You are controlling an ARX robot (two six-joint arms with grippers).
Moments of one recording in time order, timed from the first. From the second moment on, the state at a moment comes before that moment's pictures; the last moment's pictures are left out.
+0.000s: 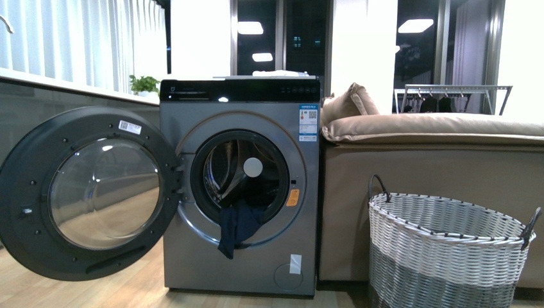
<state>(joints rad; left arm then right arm) 0.00 0.00 0.02 0.00 0.00 0.00 0.00 0.00 0.01 0.00 0.00 0.00</state>
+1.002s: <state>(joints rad) 0.00 0.00 0.02 0.00 0.00 0.00 0.00 0.00 0.01 0.00 0.00 0.00</state>
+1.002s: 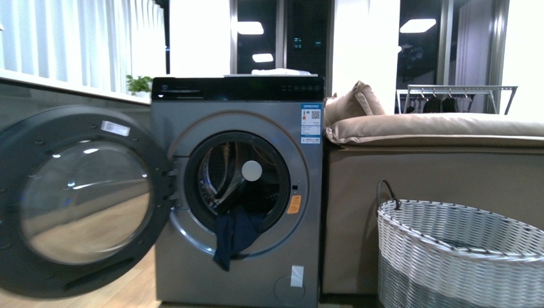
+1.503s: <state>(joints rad) 0.00 0.00 0.02 0.00 0.00 0.00 0.00 0.00 0.01 0.00 0.00 0.00</state>
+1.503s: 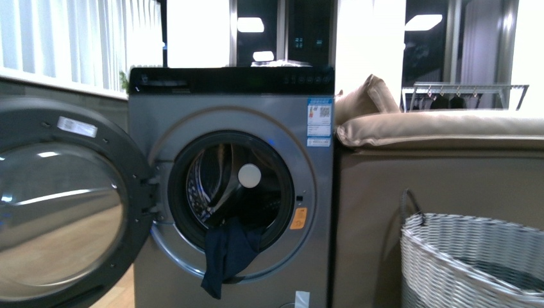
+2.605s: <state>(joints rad) 0.00 0.00 0.02 0.00 0.00 0.00 0.00 0.00 0.01 0.00 0.00 0.00</state>
